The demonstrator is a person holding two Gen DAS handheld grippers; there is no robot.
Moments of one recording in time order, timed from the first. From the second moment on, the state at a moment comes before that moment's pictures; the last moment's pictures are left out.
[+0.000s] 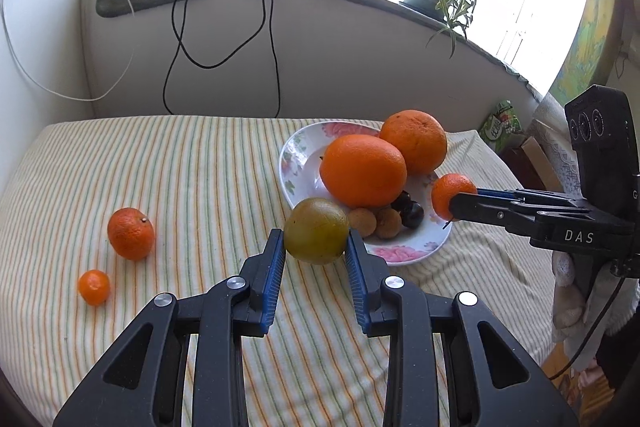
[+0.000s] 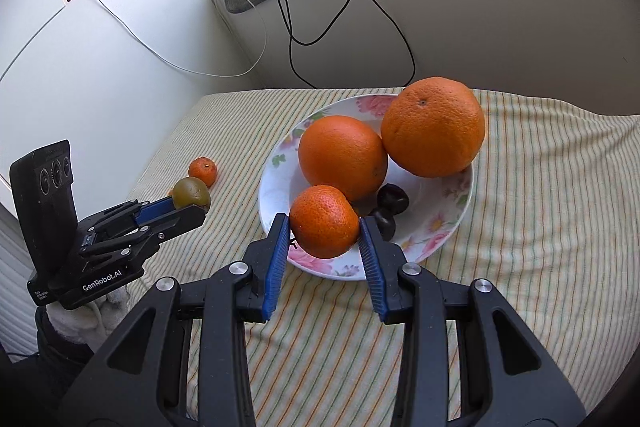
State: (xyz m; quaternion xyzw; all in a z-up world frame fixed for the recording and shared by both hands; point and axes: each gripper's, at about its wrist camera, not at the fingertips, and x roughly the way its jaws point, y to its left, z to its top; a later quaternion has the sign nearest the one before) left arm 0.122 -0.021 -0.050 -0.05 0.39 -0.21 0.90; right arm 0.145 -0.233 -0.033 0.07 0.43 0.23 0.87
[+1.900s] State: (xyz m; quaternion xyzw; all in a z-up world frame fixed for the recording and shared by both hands) left arm 0.132 -0.050 -0.038 -0.01 0.38 -0.21 0.90; right arm 0.148 -0.247 -0.045 0.02 0.41 0.18 0.89
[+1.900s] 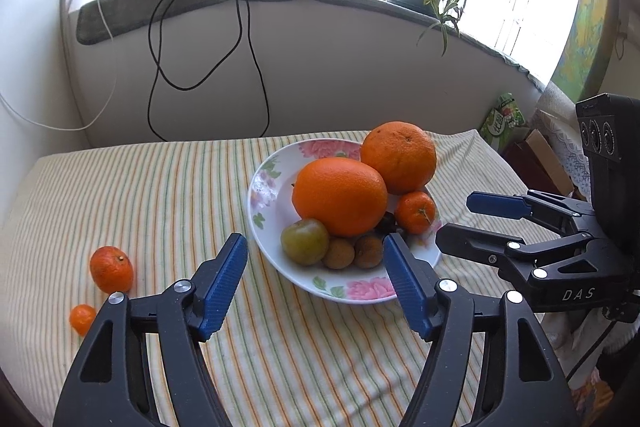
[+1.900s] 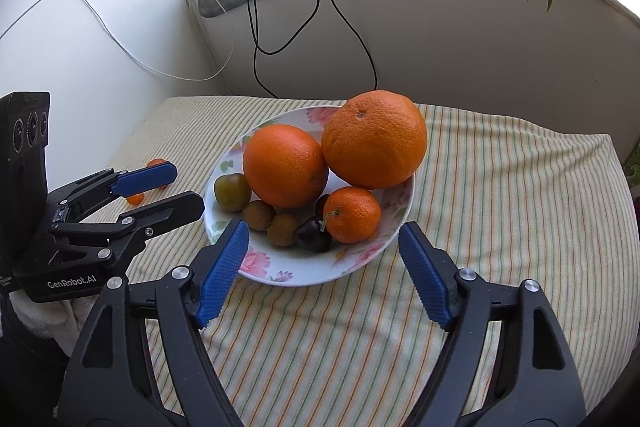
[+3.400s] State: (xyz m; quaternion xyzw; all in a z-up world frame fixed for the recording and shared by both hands) left arm 0.078 0.070 -0.019 -0.04 0.34 -0.09 0.94; right arm 0.121 -0.160 -0.017 -0.04 0.38 0.21 0.90
